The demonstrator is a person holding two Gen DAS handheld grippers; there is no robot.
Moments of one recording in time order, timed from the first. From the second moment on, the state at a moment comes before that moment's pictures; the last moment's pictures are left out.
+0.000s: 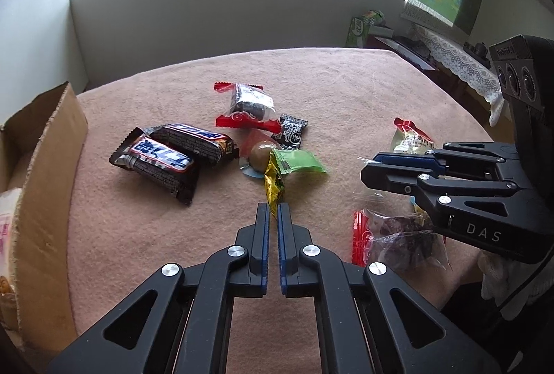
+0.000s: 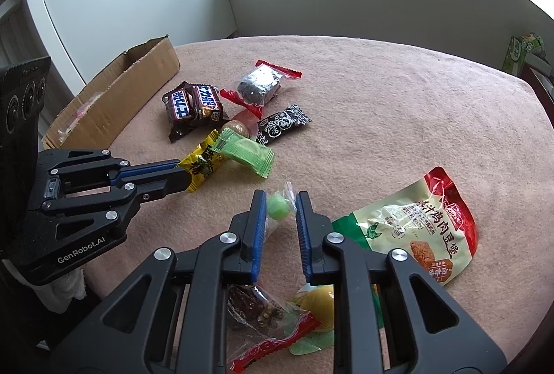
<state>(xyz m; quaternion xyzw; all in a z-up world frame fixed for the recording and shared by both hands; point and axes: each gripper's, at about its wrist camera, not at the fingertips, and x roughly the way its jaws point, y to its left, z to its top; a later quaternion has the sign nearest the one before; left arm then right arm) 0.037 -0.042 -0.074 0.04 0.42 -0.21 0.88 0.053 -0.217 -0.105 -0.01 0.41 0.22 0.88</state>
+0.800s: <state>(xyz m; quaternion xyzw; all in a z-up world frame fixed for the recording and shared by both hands) 0.064 -0.066 -0.085 0.06 0.43 -0.19 0.88 0.053 -0.212 -0.114 -0.04 0.42 0.21 0.88</state>
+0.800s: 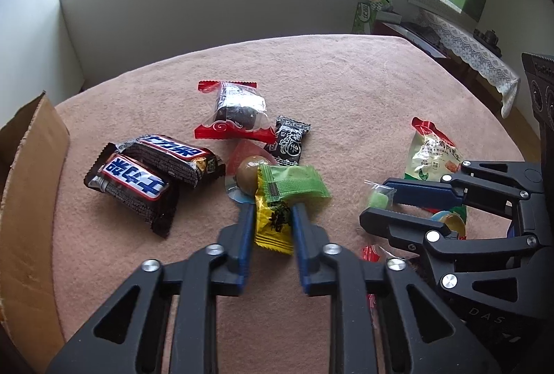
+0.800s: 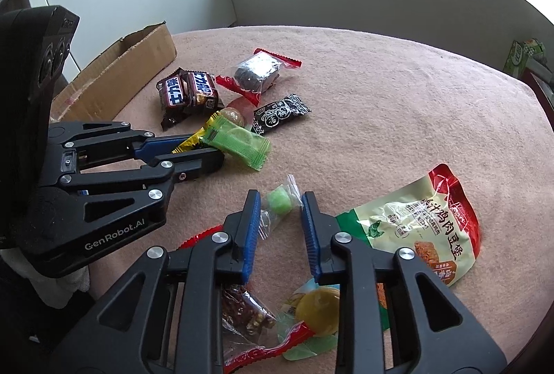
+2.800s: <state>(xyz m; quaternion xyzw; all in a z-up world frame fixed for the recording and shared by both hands) -0.012 0.178 -0.028 -0.09 0.30 -0.01 0.95 0.041 0.016 -0.041 -0.01 0.33 0.36 0.87</state>
